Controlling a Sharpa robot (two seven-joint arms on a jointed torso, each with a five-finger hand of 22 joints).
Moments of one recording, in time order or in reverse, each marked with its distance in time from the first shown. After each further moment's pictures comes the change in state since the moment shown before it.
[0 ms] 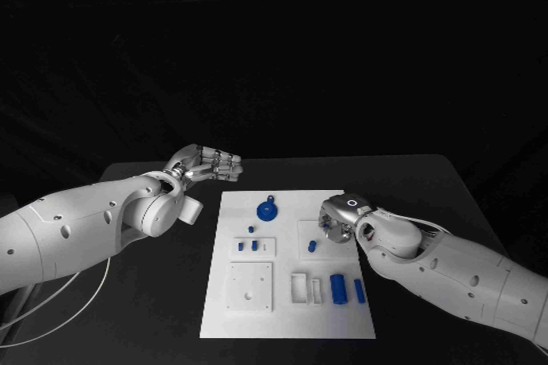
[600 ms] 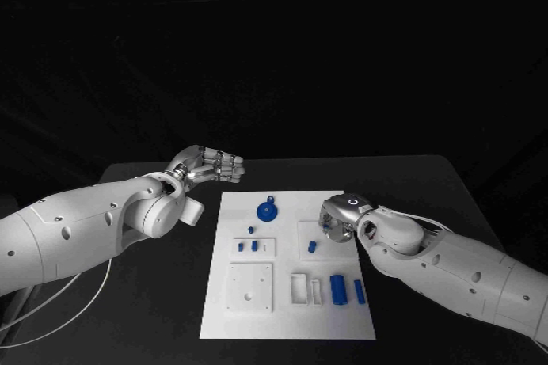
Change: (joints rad) left arm 0.000 0.000 0.000 0.012 -0.004 -0.001 0.001; left_hand -0.004 -0.004 0.000 0.000 0.000 -0.004 0.004 0.000 0.000 0.000 0.000 0.000 0.000 0.000 0.000 0.000 0.000 0.000 0.000 0.000 0.000 0.005; right arm 0.010 -0.003 0.002 -0.010 0.039 0.022 0.032; right_hand -0.015 -0.014 -0.042 0.031 0.007 -0.042 0.015 -0.002 -0.003 -0.027 -0.009 0.002 -0.001 -0.004 0.012 0.012 -0.015 0.025 0.000 0.018 -0.045 -0.106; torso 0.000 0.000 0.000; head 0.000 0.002
